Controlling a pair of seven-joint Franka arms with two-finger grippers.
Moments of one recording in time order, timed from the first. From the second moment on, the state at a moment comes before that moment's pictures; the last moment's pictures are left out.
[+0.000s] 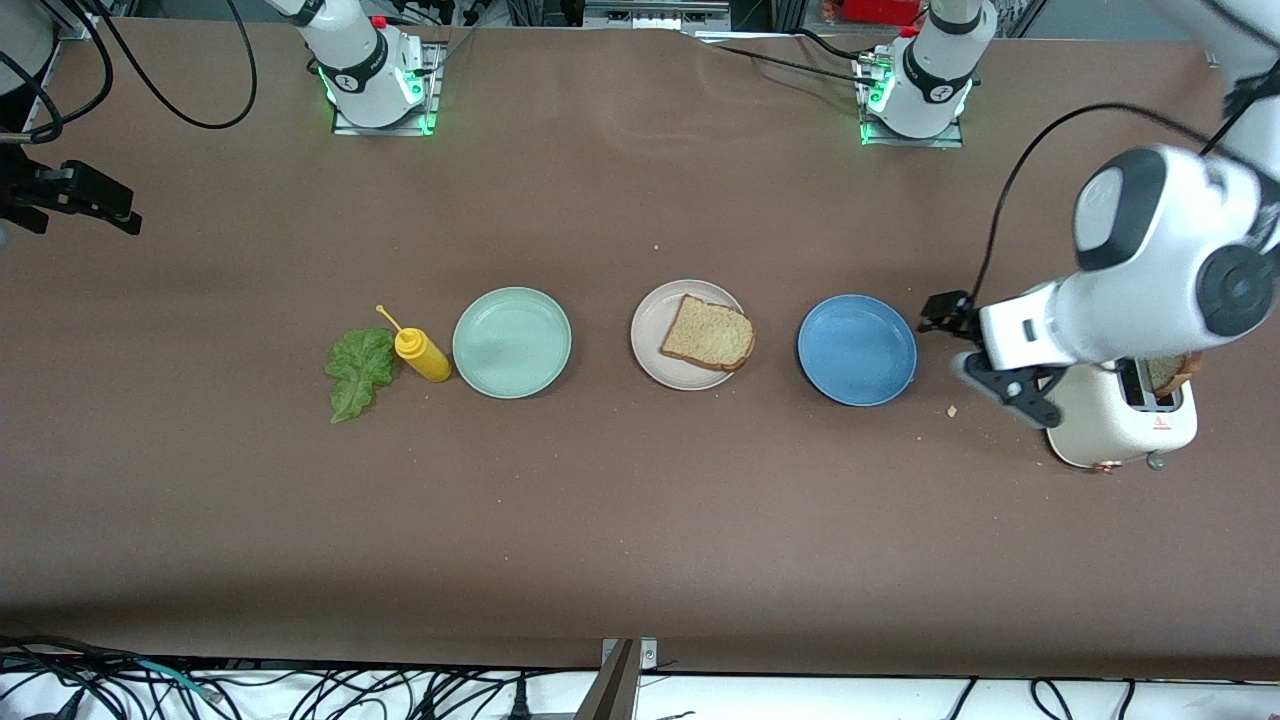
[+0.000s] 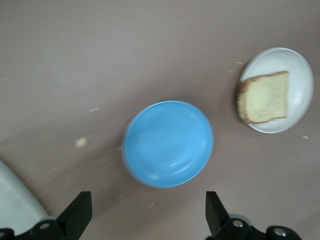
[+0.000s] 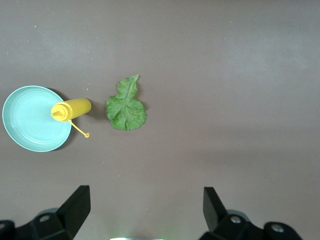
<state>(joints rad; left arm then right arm) 0.13 0.27 -0.28 -1.58 -0.03 1.69 0.30 0.11 0.02 -0.14 -1.54 -0.04 1.50 -0.06</state>
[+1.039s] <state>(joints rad) -0.03 0.07 -0.02 -1.58 0.00 1.59 0.16 0.13 0.16 -0.09 -1.69 0.04 1.80 -0.38</state>
